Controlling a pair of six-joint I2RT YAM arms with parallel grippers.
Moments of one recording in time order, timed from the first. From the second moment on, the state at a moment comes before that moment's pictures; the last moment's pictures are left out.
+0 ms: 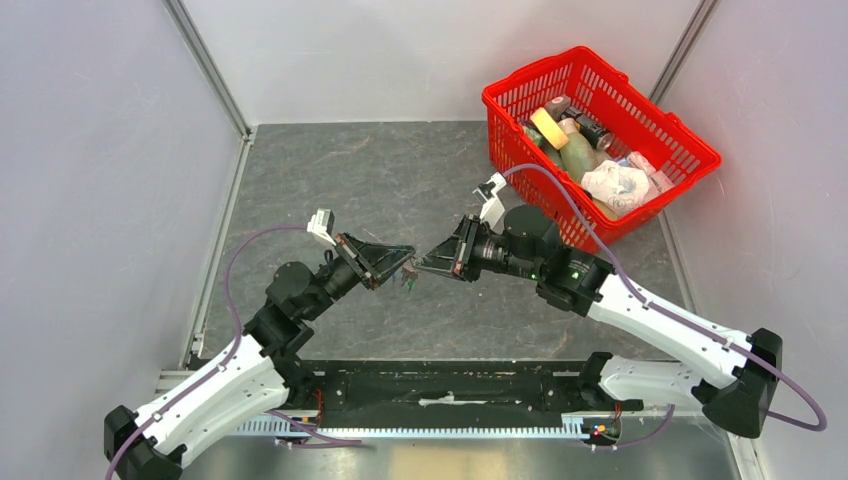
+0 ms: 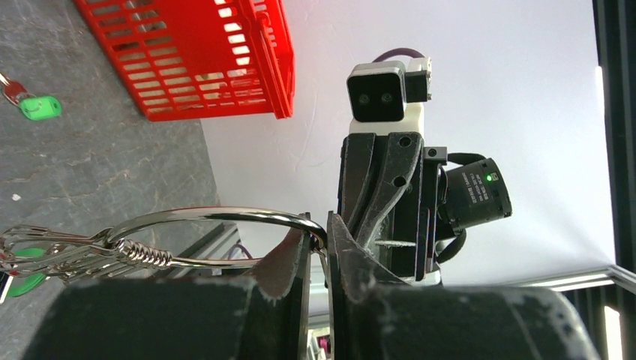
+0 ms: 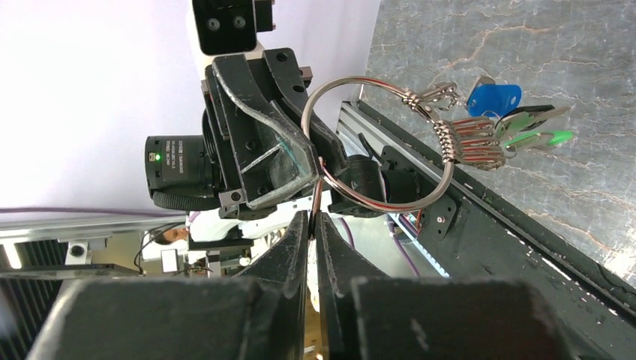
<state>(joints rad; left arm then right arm) -0.73 0.63 0.46 0.29 0.10 -1.39 0.92 1.10 1.00 -0.15 -0.25 1.21</state>
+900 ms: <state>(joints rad) -0.74 0.61 0.53 0.09 0.32 -1.44 0.92 1.09 1.40 -0.60 -0.30 0.53</state>
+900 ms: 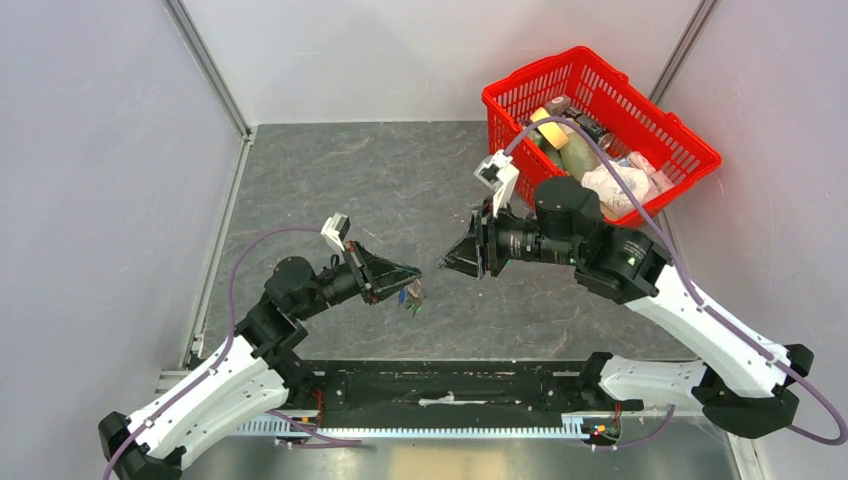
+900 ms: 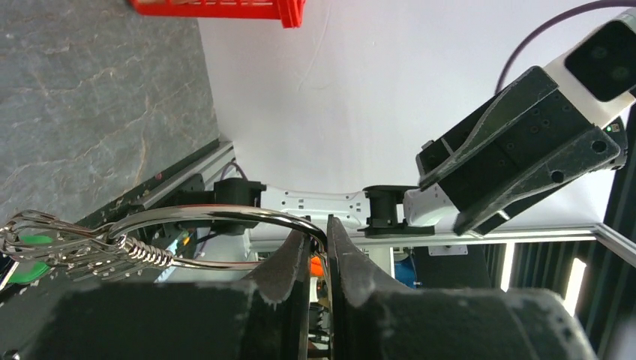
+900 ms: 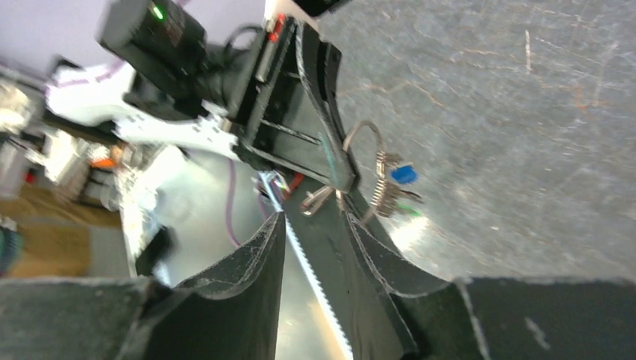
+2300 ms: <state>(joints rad) -0.69 0.63 0.47 0.05 0.46 -1.52 1.53 1.08 1.15 -0.48 0.22 -0.94</state>
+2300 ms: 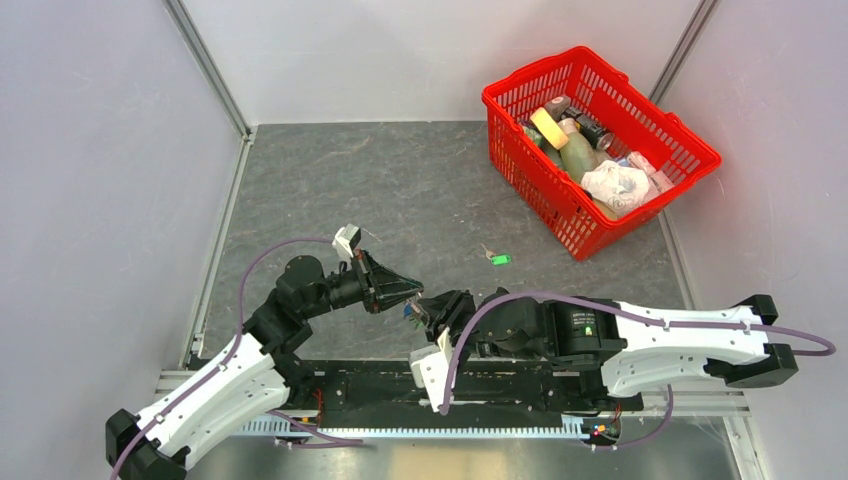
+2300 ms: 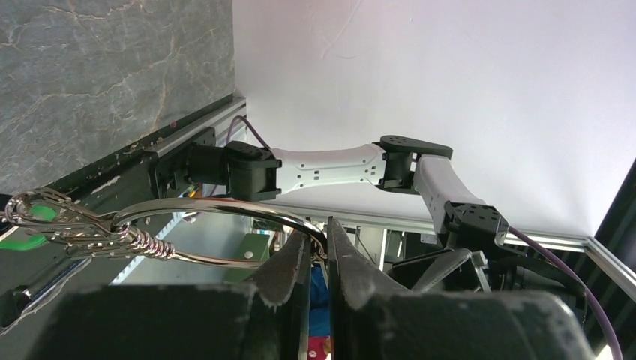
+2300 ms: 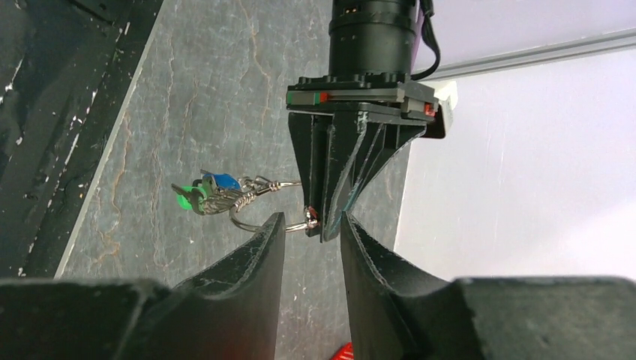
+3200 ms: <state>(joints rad) -0.68 0.60 0.47 0.06 0.51 -1.52 1.54 1.16 1.21 -0.53 0.27 -1.01</state>
